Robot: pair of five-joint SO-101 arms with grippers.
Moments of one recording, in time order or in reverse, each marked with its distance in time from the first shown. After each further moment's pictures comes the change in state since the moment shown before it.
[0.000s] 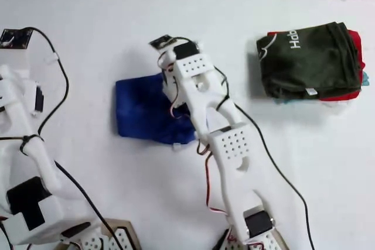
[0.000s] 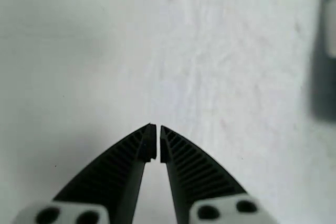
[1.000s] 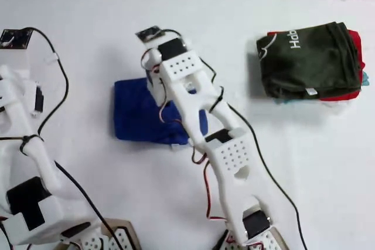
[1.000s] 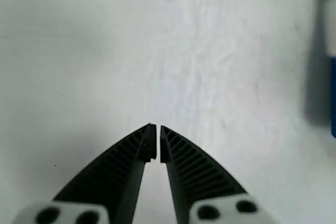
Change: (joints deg) left arm 0.0 0.0 0.0 0.2 0.1; right arm -6.1 -12.8 5.5 0.2 -9.3
